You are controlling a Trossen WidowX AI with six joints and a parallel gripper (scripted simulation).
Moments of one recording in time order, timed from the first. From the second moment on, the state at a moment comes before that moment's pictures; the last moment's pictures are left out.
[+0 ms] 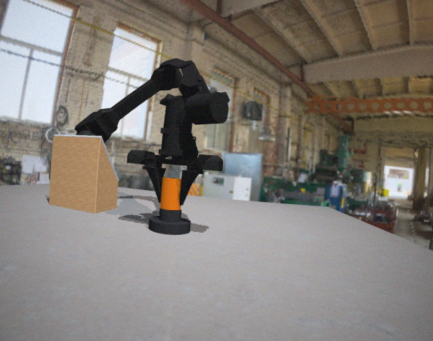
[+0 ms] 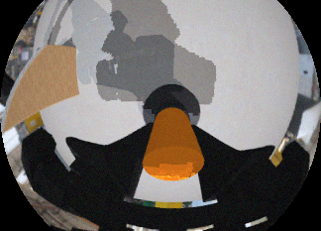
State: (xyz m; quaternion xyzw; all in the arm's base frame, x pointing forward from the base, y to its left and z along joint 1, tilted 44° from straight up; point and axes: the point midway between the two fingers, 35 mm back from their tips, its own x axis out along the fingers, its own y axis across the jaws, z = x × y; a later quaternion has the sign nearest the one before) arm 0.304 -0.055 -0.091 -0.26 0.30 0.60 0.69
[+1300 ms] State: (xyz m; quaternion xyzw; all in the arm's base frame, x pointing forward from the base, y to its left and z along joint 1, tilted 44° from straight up) arm 0.298 -0.115 -0.034 -0.25 0.31 0.59 0.70
